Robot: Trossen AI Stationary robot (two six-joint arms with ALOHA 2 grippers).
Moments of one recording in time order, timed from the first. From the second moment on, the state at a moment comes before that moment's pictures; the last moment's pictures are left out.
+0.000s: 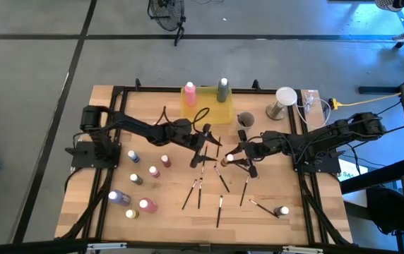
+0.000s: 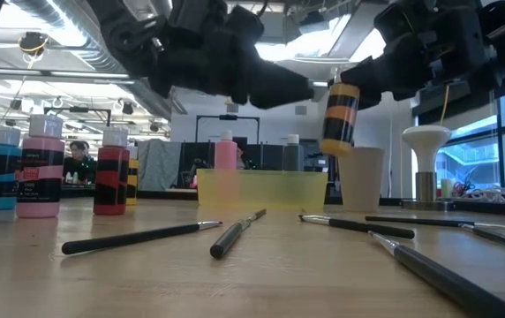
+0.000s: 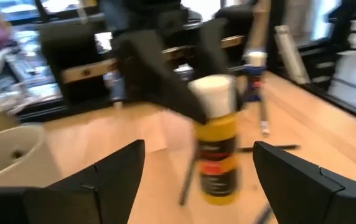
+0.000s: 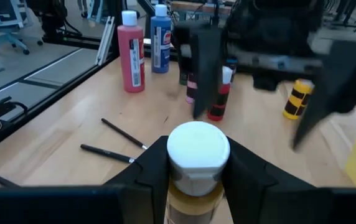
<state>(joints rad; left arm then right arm) 0.10 1.79 0.87 0.72 0.32 0.18 0.09 1.28 0.37 0.67 -0.15 -0.09</state>
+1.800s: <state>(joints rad) 0.07 1.86 0.87 0.86 0.20 0.07 0.09 1.27 0.44 0.67 -0.04 -0.15</state>
